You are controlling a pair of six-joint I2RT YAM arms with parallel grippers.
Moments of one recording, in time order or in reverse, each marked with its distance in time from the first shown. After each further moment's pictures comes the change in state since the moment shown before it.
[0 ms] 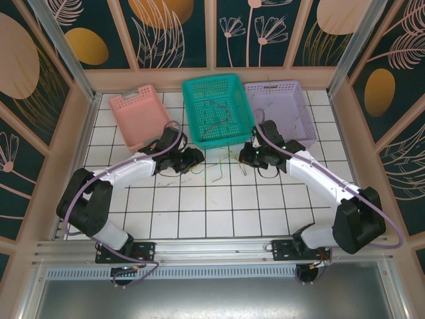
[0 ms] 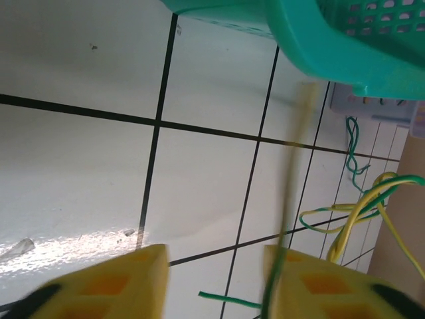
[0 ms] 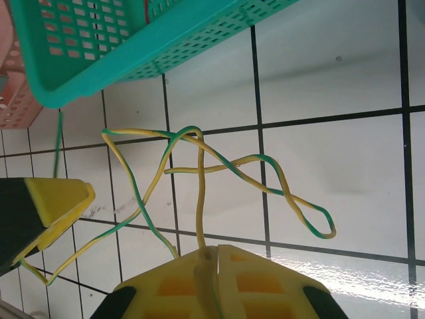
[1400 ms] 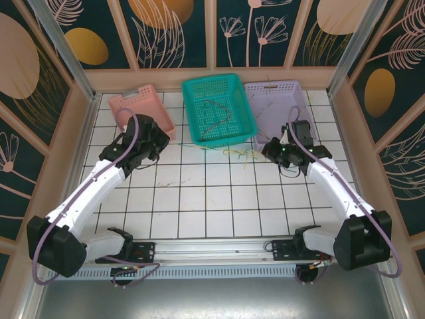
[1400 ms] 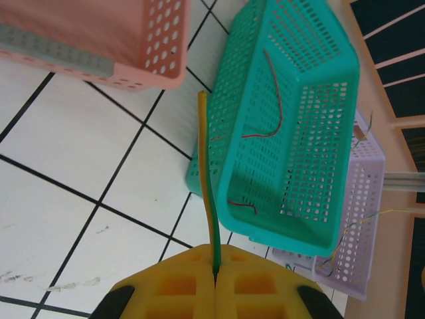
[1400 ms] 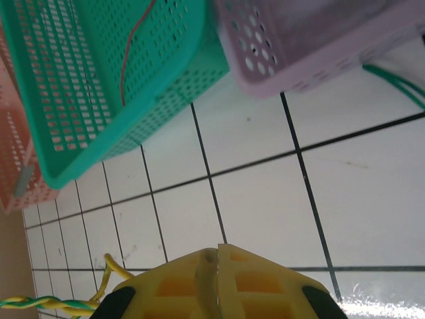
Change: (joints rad) left arm 0.130 -0.359 0.128 -0.288 -0.399 -0.135; right arm -0.313 -0.142 -0.093 0.009 -0.097 -0.018
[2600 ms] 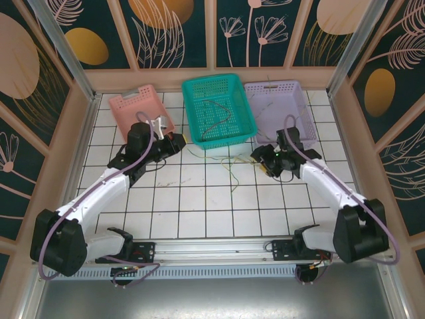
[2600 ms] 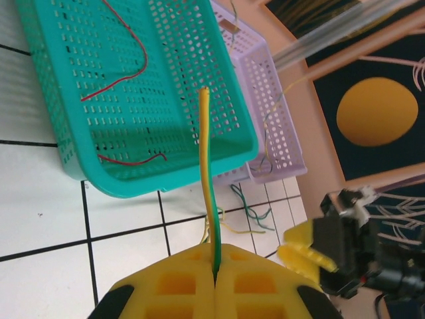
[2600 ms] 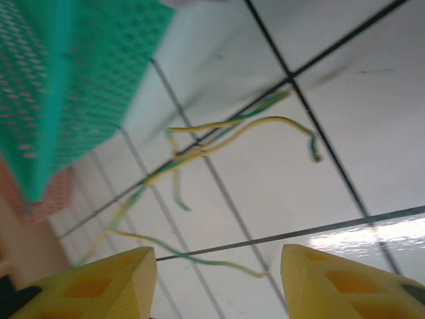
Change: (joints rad) left arm 0.003 0.007 -0.256 0.536 0.457 0.346; right arm 0.081 0.033 -0.083 0.076 -0.051 0.375
